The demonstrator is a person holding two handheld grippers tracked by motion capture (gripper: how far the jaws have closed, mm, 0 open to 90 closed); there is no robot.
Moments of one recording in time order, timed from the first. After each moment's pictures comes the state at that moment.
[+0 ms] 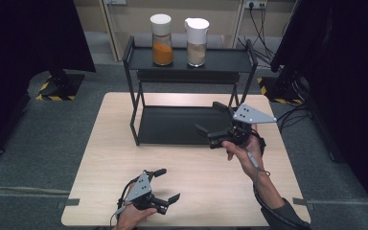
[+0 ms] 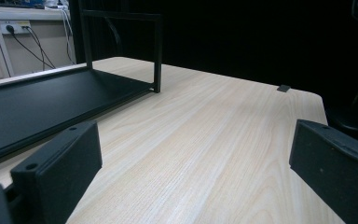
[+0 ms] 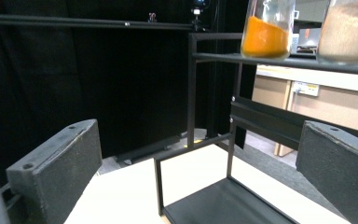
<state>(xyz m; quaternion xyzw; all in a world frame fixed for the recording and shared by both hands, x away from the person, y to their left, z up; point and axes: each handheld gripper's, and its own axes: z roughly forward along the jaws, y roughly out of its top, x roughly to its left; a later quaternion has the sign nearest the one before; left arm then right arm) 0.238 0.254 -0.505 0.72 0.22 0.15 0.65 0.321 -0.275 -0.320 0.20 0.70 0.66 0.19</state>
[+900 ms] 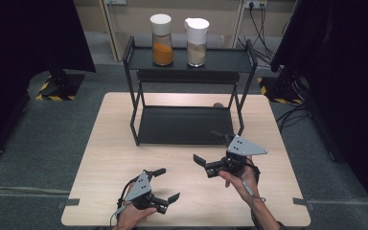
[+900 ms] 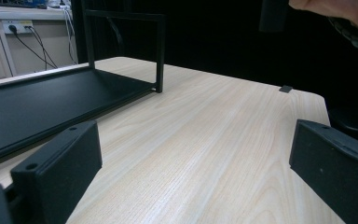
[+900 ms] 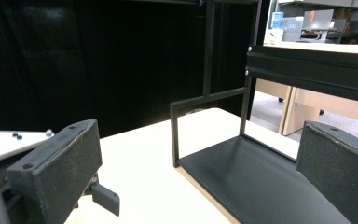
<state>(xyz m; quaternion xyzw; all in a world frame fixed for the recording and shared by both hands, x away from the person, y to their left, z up) 0.238 0.255 -0.506 0.71 0.22 0.16 0.65 0.287 -0.275 -0.386 0.21 0.71 0.64 0.18</state>
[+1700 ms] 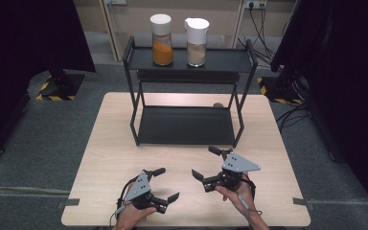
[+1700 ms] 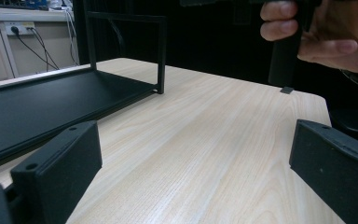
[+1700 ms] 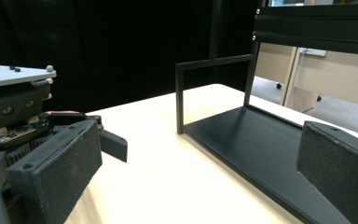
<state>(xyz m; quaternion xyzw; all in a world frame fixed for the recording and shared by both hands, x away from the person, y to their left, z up) 0.238 0.256 -0.506 0.71 0.22 0.16 0.65 0.268 -0.273 -0.428 0.22 0.73 0.63 0.19</state>
